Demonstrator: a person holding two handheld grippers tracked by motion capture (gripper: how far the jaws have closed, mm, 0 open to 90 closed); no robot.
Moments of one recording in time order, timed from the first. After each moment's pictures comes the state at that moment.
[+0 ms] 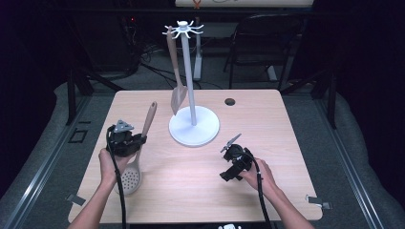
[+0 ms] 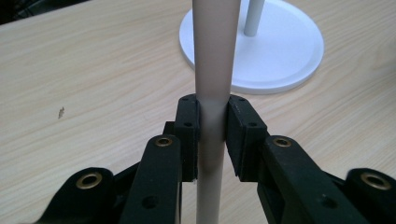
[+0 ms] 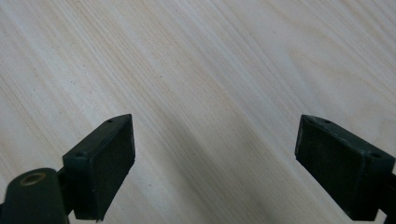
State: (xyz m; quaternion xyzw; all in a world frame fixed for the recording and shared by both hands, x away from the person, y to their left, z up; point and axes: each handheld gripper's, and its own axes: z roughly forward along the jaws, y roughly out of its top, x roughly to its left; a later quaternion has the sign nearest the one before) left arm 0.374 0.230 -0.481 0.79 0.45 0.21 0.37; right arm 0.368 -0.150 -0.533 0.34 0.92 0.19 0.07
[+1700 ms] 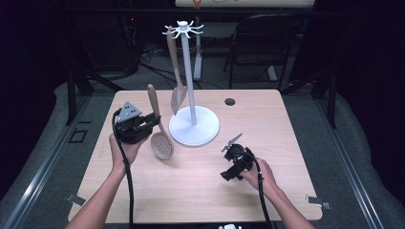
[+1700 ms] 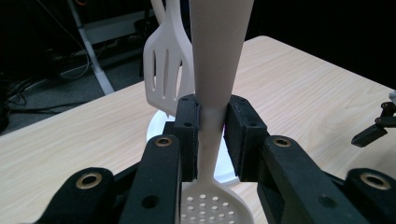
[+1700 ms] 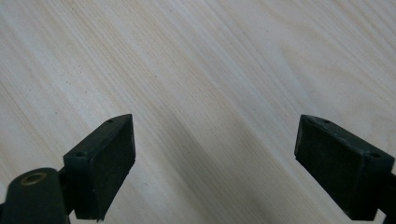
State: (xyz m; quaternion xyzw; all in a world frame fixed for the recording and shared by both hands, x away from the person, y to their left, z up) left arm 0.373 0.186 -0.417 0.76 0.37 0.25 0.48; right arm 0.368 -0.153 -0.532 0.34 0.92 0.18 0.07
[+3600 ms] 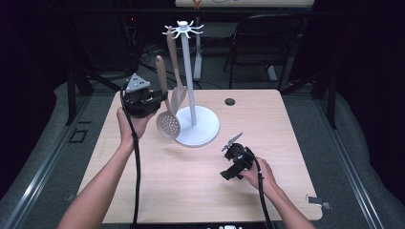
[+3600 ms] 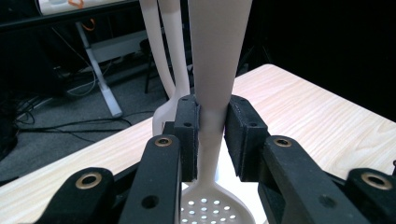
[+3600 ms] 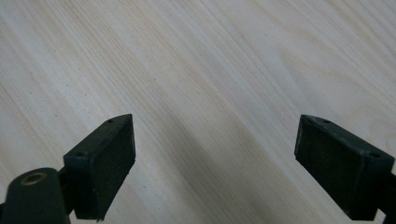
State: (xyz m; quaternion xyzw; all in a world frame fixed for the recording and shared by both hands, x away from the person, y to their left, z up) left arm 0.415 0.161 -0.364 0.75 0.37 0.26 0.48; right arm 0.370 -0.153 -0.532 0.34 0.92 0.19 0.07
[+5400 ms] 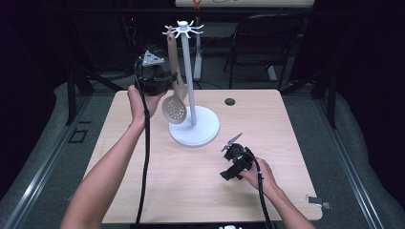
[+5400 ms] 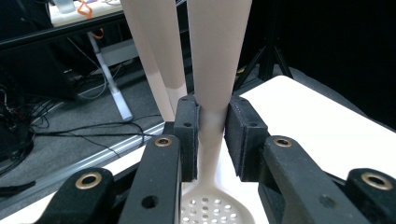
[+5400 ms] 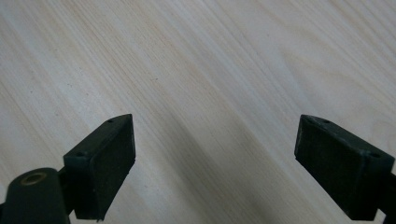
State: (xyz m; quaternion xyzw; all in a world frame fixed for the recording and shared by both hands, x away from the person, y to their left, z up) left arm 0.455 0.128 -0.328 0.75 0.38 0.28 0.46; right arm 0.369 -0.152 -0.531 0.34 0.92 0.18 0.07
